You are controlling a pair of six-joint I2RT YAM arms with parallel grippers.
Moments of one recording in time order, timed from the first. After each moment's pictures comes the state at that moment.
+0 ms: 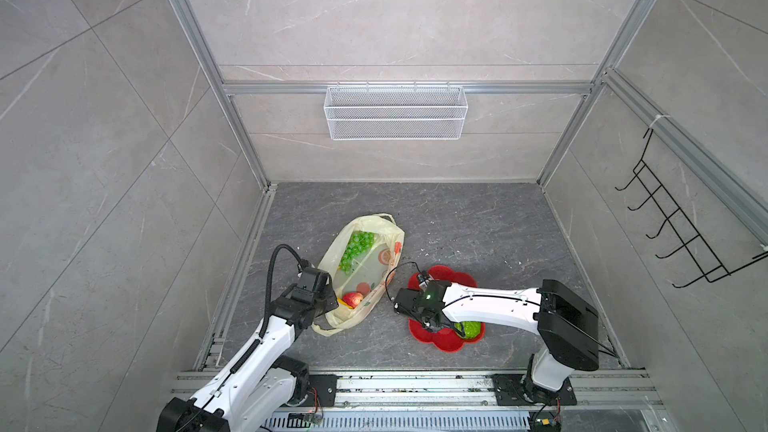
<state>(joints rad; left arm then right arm) -0.35 0.90 0.48 -0.60 -0.13 -0.65 1.13 1.74 1.13 -1.11 0.56 0.69</state>
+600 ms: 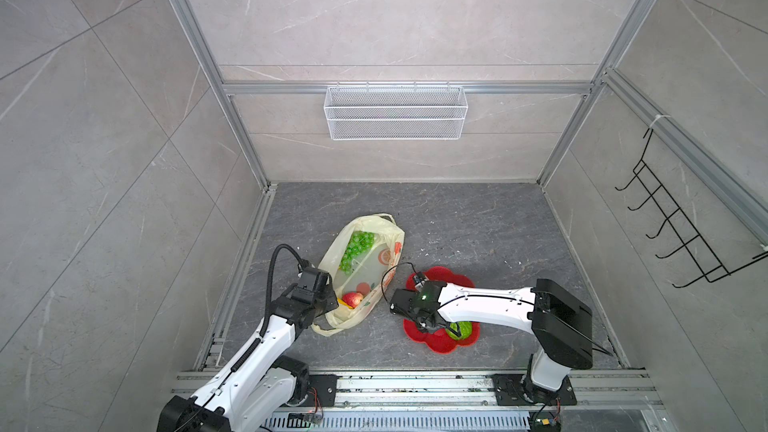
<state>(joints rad) -0.35 0.90 0.48 -0.60 -0.13 -0.65 1.15 1.78 1.17 -1.10 0.53 0.68</state>
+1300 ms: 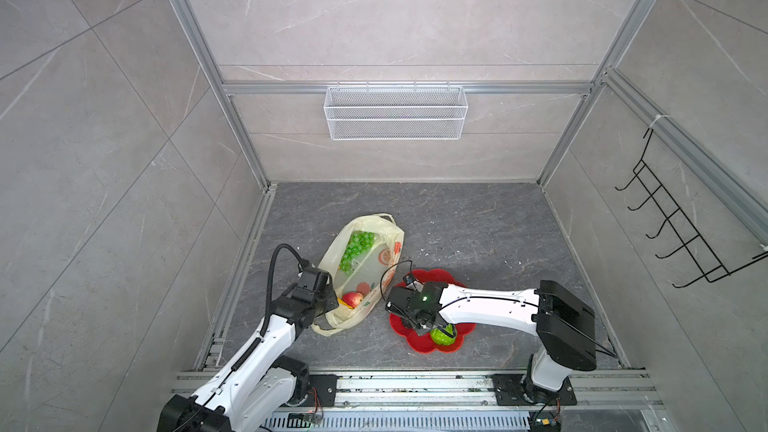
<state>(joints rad) -0.35 0.91 0.48 -0.60 -0.13 -0.65 1.16 1.75 1.17 -0.96 0.41 0.64</state>
